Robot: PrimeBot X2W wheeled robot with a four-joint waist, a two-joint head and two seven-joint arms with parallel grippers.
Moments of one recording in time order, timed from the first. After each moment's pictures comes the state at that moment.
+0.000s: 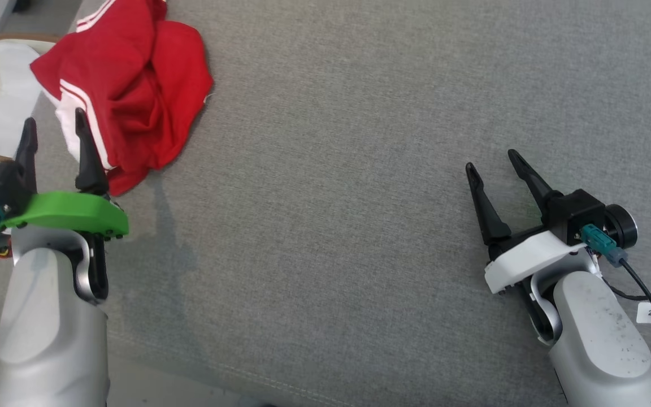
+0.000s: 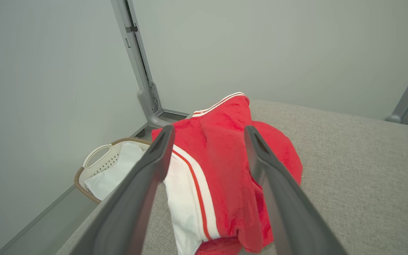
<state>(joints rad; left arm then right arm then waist) -0.56 0.11 0.12 0.55 -0.20 -0.12 -0.26 -0.40 -0.09 0.11 0.37 0.09 0.13 -0.26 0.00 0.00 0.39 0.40</state>
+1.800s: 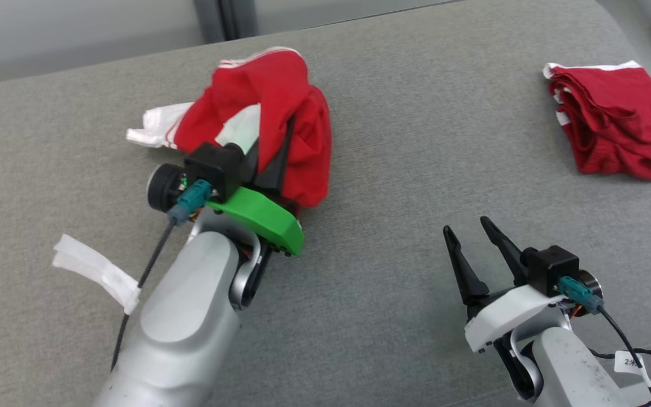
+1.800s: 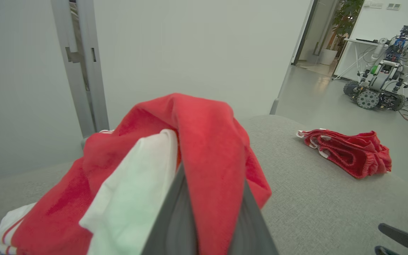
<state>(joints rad) -0.66 0.05 -0.51 0.54 -0.43 -0.11 -0.26 -0.28 -0.05 0.16 0.41 0.22 0.13 -0.26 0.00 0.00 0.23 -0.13</state>
